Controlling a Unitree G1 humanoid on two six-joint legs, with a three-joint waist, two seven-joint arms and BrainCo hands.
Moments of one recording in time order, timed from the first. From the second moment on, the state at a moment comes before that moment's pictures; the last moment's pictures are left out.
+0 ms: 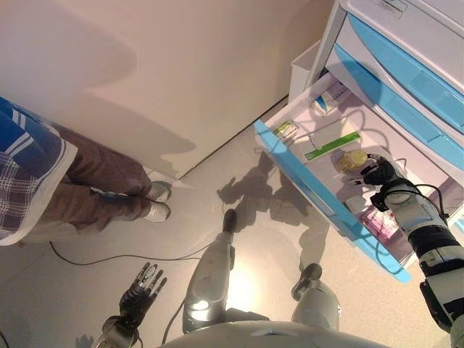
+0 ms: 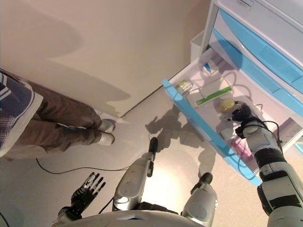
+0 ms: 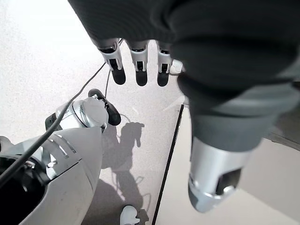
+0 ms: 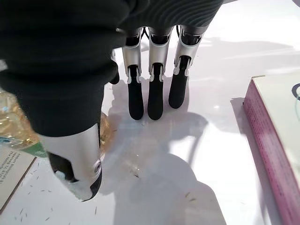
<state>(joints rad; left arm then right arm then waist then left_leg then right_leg) 0.24 0.31 0.01 0.77 -1.07 0.00 -0.40 -0.52 -0.77 0.30 0.74 -0.10 0.17 -0.07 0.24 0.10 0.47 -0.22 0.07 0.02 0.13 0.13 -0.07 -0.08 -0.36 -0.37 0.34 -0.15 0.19</state>
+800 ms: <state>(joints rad) 0.24 0.31 0.01 0.77 -1.07 0.00 -0.40 -0.56 -0.78 0.33 0.70 -0.10 0.17 -0.04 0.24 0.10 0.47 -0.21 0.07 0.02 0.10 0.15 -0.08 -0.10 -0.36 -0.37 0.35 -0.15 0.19</state>
